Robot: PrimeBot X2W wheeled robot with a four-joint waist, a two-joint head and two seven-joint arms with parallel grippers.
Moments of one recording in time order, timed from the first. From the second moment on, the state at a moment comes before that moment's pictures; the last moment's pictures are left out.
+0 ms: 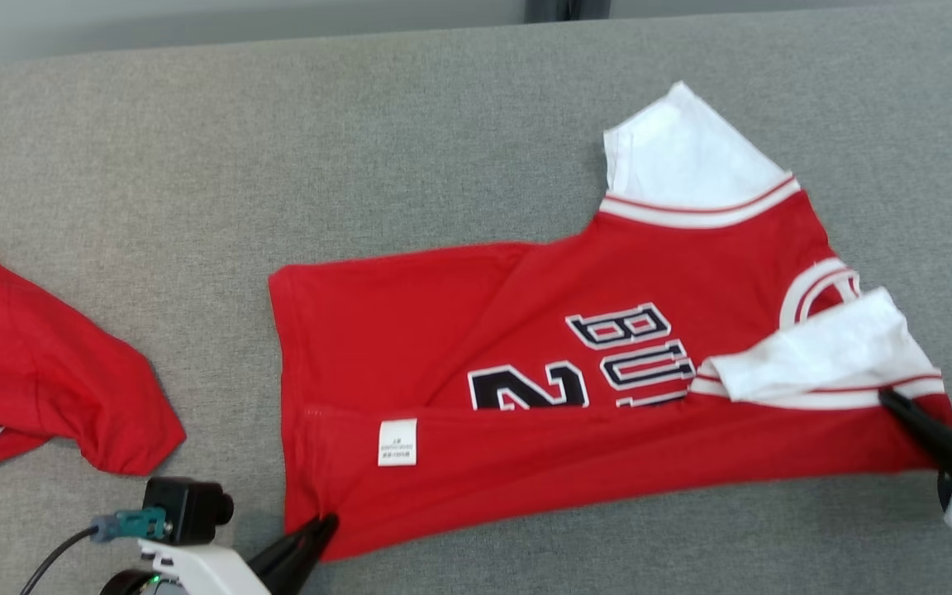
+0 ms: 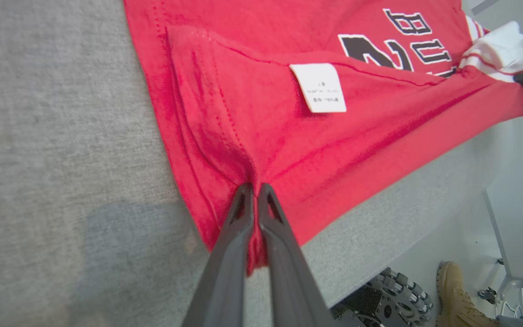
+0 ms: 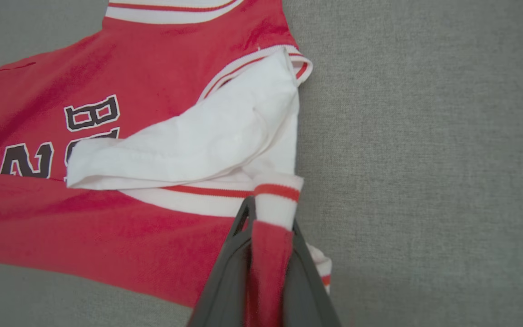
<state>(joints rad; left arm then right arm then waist) -0.02 0.51 -0.53 -0.09 -0.93 0.09 0.30 -0.14 -0.50 0.06 0.02 0.73 0.13 0.57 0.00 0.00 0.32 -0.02</state>
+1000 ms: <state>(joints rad) -0.34 0.57 -0.47 -0.23 -0.83 0.20 0.42 -0.57 -0.51 0.03 -0.03 0.62 0.13 0.75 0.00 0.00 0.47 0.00</state>
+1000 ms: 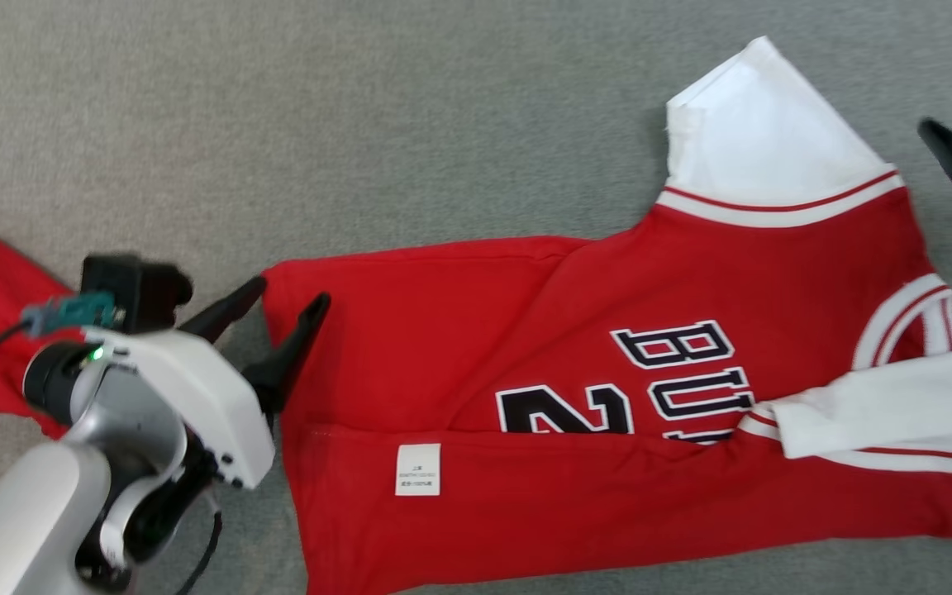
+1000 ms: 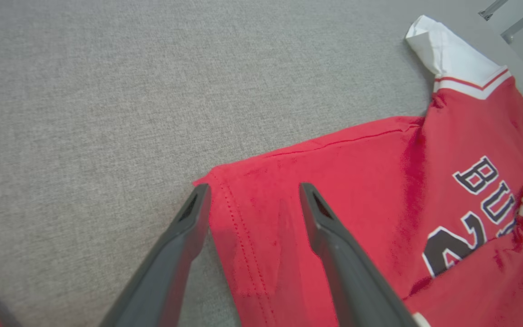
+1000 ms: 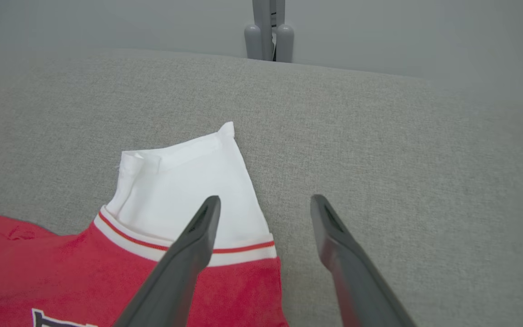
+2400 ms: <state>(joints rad) -0.36 0.50 -0.48 -0.15 -0.89 0.11 0.33 -0.57 -0.51 0.17 0.10 0.83 0.13 0.37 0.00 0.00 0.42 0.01</state>
